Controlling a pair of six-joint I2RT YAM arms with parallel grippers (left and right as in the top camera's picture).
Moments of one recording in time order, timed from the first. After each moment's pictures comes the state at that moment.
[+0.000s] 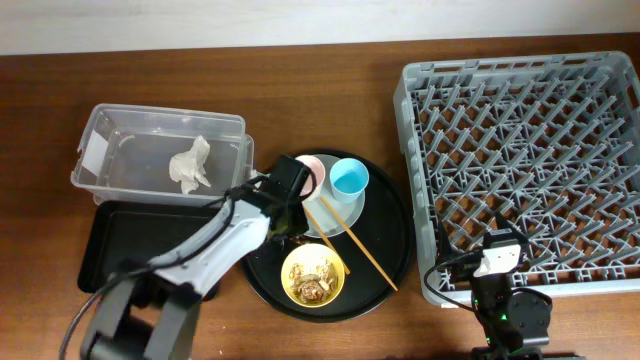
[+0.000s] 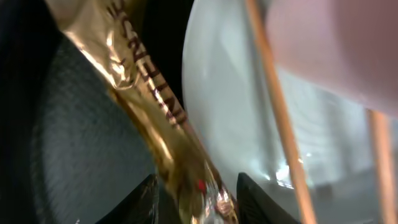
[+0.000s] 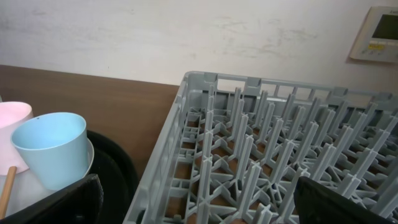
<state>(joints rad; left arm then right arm) -0.52 1.70 1.01 -0.64 -0.06 -0.76 0.03 0.02 0.01 -0.07 -0.07 -0.08</state>
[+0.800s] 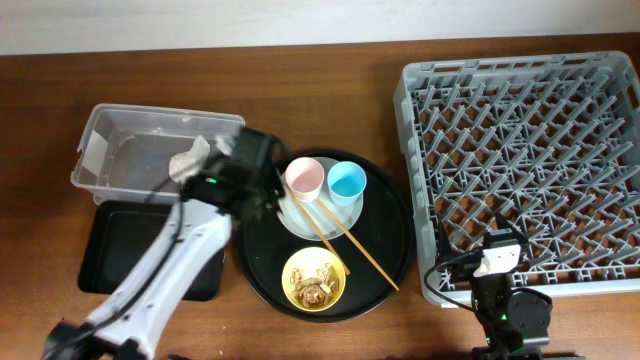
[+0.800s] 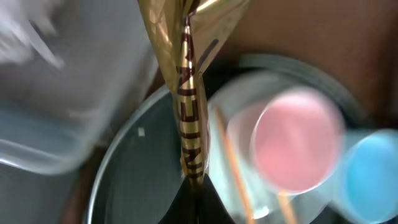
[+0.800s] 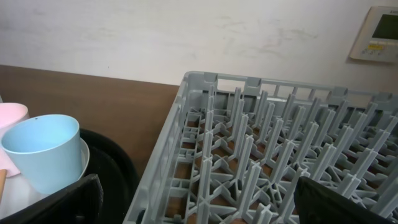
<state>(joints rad) -0.37 1.49 1.15 -0.71 -0.11 -0.67 0.03 0.02 0.01 -0.07 -0.07 -0.08</state>
